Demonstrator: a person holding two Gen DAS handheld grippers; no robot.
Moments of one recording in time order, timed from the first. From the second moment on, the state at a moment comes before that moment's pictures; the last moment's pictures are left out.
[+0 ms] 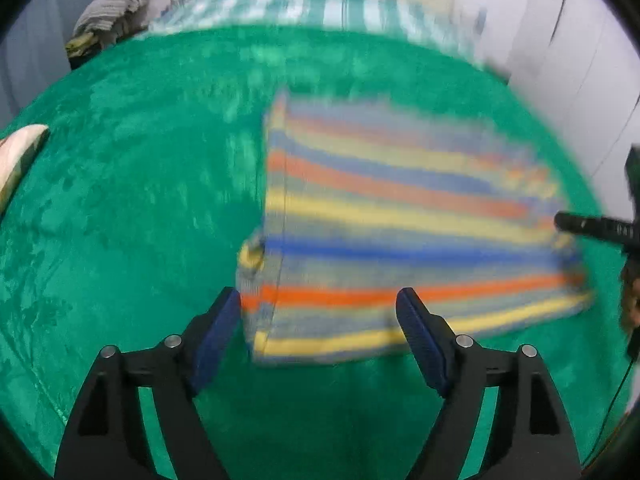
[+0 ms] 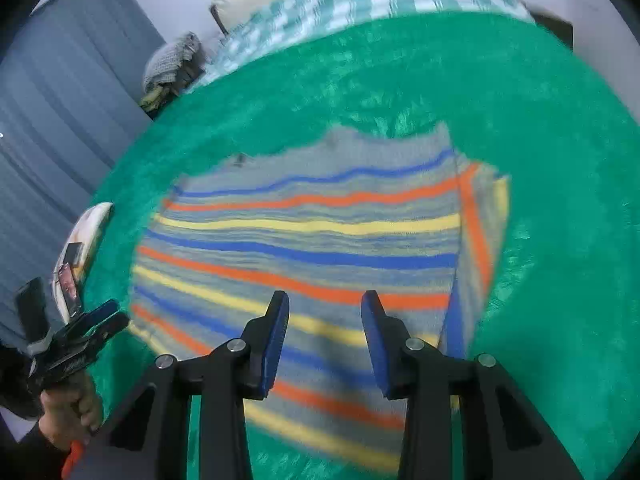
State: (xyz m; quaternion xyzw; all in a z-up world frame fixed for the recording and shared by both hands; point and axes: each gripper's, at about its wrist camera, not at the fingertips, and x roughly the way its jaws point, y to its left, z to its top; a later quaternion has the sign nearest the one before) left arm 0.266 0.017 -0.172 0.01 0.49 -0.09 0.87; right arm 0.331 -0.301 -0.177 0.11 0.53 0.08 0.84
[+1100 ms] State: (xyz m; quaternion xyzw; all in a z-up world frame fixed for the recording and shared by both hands) left arm 0.175 0.000 -0.129 0.09 0.45 -0.06 0.88; right arm 0.103 -0.331 -0.181 0.12 0.48 0.01 0.87
